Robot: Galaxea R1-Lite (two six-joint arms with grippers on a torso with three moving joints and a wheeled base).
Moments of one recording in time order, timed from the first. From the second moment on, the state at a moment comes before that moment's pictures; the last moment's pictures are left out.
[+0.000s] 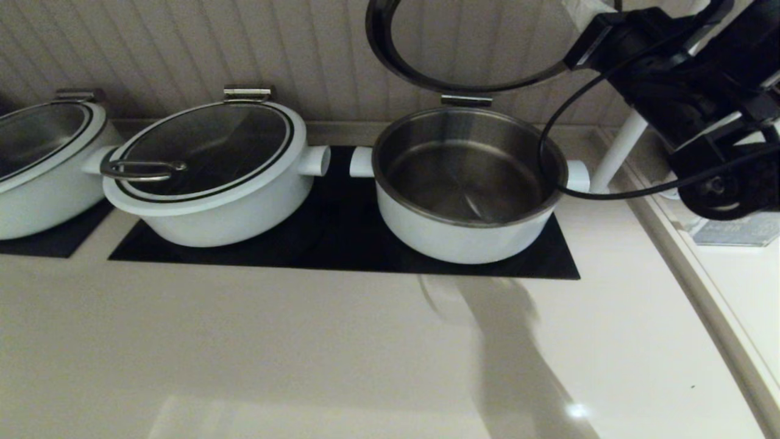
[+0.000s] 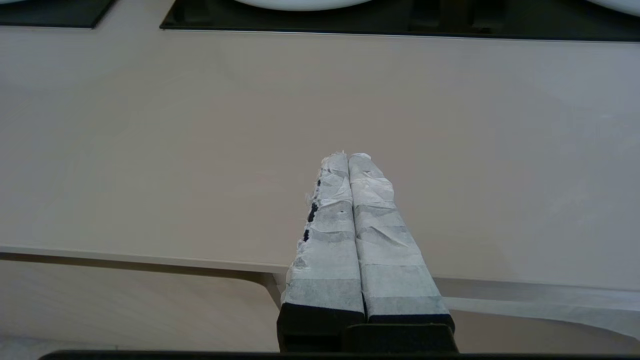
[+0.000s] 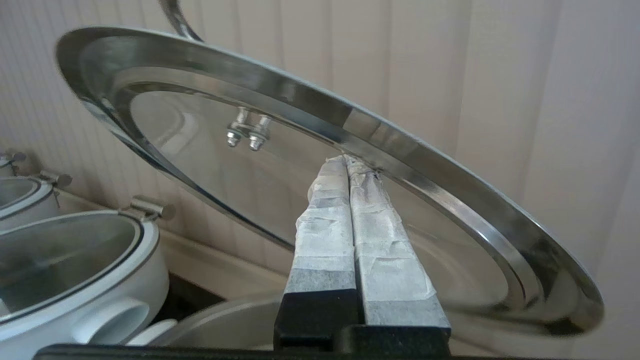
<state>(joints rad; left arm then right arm) 0.01 0.00 0.00 -0.03 0.01 -0.01 0.29 1.84 -1.42 -1.12 0.19 0.04</state>
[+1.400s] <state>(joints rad) 0.01 0.00 0.00 -0.03 0.01 -0.01 0.26 1.82 -1.43 -1.13 0.22 -0.01</state>
